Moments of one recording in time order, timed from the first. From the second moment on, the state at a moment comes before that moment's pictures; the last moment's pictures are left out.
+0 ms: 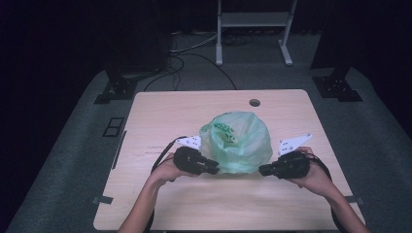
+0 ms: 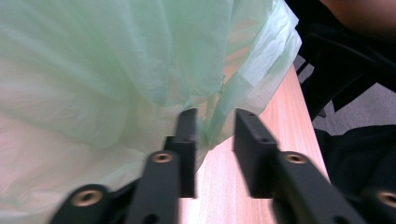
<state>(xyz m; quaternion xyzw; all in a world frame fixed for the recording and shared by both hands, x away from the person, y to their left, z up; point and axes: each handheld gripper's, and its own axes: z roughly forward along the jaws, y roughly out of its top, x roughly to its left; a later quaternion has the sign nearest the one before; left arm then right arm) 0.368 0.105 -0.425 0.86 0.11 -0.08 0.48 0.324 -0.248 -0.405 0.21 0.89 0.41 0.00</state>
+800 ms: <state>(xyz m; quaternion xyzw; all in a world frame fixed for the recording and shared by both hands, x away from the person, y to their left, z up) 0.378 0.127 -0.378 0.82 0.16 -0.01 0.54 0.367 -0.273 -0.359 0.35 0.76 0.55 0.05</state>
